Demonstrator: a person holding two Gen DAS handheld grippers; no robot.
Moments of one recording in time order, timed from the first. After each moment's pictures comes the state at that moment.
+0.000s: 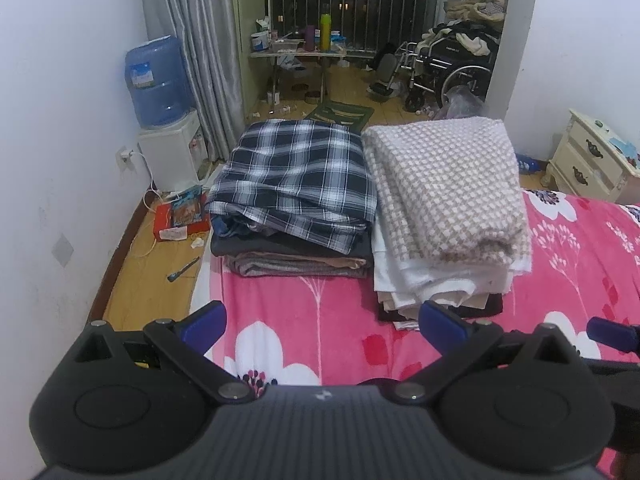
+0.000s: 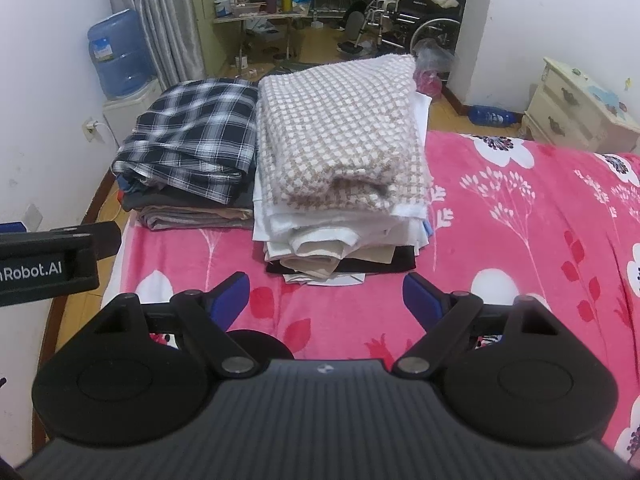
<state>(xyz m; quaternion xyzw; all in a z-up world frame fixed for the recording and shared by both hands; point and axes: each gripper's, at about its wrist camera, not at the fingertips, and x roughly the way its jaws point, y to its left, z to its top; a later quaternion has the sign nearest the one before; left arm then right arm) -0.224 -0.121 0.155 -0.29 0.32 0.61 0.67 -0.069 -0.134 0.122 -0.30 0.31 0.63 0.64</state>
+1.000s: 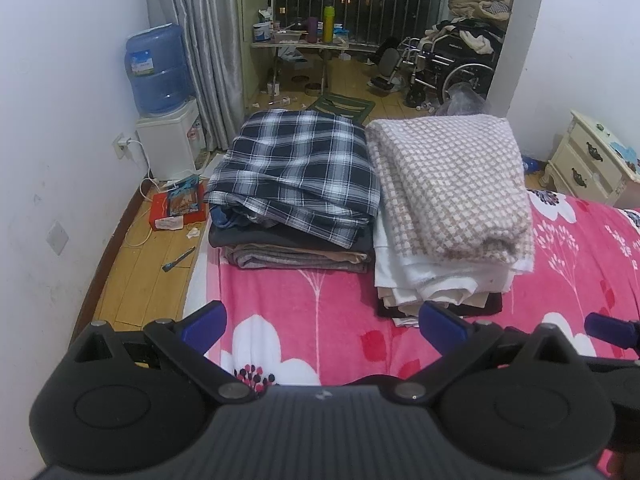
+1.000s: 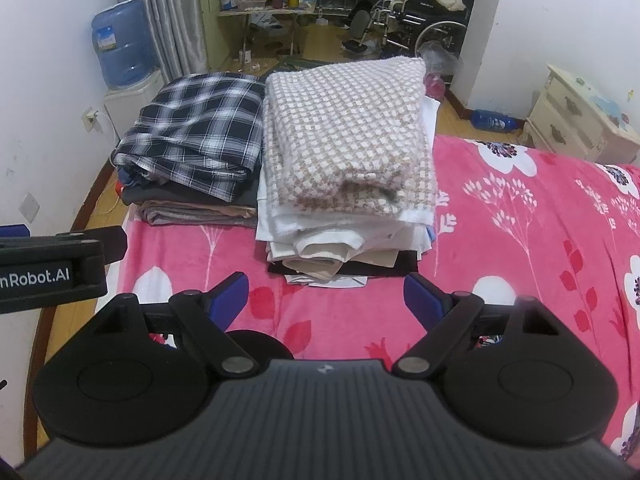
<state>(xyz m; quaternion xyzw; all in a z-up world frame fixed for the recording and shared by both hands) -0.228 -0.122 0.147 -0.31 0.31 0.61 0.66 -0.082 -0.126 0.122 -0.32 0.30 0.63 0.64</state>
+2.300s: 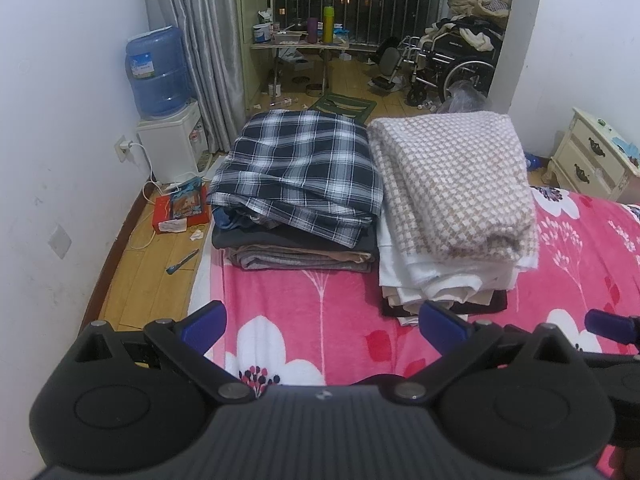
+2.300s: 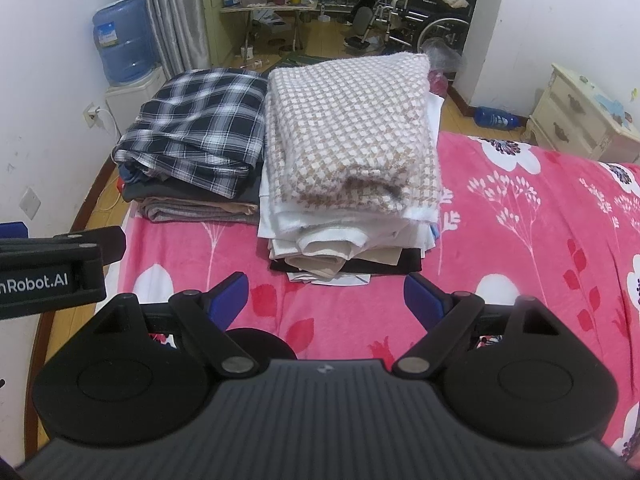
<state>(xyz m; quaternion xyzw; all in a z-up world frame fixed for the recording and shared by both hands) -0.230 -0.115 0.147 -0.30 0.32 0.61 0.66 -0.080 -0.123 0.116 -0.32 0.30 0.63 0.64</state>
